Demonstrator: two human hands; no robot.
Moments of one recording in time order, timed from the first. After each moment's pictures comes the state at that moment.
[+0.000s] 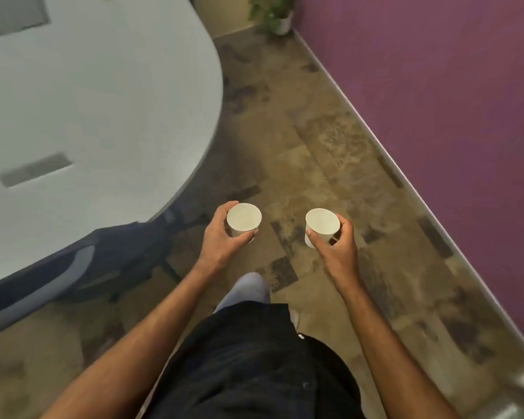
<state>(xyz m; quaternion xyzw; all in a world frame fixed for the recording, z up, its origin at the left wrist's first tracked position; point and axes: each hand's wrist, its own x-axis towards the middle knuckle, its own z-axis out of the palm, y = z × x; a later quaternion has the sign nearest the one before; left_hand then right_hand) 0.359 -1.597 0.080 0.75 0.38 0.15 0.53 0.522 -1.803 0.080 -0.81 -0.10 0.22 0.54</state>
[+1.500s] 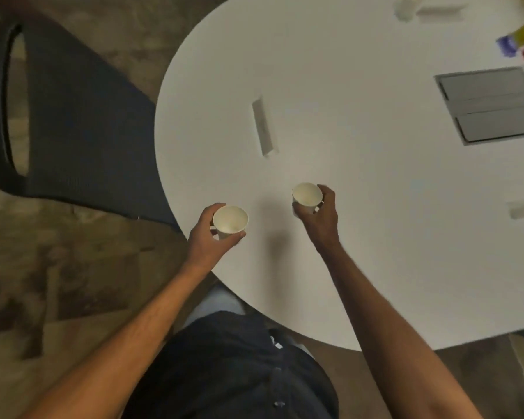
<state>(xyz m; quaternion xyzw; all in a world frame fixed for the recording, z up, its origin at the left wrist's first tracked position) 0.499 -1.264 0.068 0.10 0.82 0.52 0.23 0.588 -1.018 0.037 -0.43 -0.70 0.56 0.13</state>
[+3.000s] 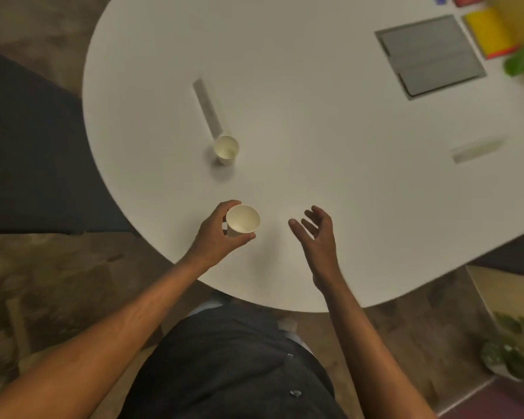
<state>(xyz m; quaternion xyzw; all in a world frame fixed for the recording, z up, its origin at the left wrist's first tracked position) 0.526 -1.199 0.053 0.25 0.76 0.46 0.38 0.703 -1.045 0.081 -0.50 -0.60 0.61 0.14</state>
